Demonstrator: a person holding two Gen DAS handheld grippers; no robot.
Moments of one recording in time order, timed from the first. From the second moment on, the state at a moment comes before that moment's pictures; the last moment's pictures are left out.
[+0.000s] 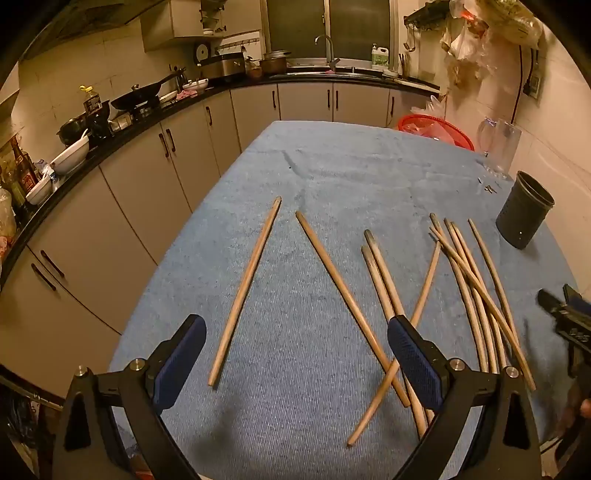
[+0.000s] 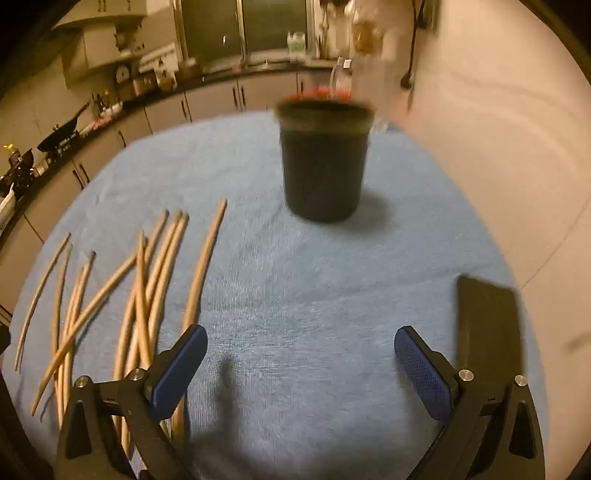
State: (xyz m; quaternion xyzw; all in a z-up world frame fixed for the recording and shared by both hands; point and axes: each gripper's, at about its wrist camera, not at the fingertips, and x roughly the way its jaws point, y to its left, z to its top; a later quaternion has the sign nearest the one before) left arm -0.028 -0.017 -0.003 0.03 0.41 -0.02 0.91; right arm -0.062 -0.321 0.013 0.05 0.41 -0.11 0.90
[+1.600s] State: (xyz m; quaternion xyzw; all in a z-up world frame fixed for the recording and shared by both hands) left arm -0.048 -0.017 -0.008 0.04 0.41 -0.02 0.91; right arm -0.112 -0.255 0.048 0.07 0.32 0.00 0.94
